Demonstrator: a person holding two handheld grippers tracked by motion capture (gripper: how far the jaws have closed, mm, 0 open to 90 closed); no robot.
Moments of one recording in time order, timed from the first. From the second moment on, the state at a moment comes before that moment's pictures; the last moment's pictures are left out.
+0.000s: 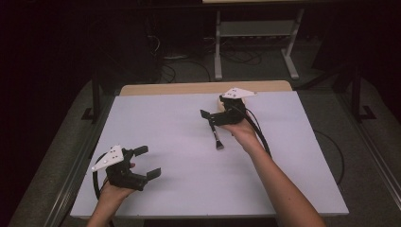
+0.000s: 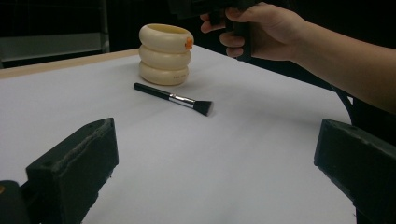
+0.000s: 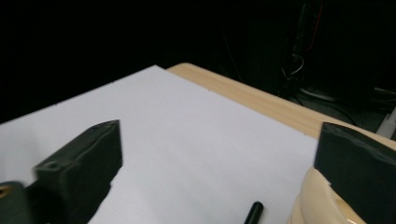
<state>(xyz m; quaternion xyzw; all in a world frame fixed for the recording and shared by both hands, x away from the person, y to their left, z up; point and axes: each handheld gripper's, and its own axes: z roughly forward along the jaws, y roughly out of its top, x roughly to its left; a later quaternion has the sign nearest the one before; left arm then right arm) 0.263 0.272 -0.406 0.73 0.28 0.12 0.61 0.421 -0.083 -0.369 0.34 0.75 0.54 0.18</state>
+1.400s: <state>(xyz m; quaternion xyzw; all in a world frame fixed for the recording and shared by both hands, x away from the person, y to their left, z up) 0.263 0.271 -0.406 0.73 0.28 0.11 0.61 0.427 -0.072 -0.373 0.39 0.82 0.40 0.10</state>
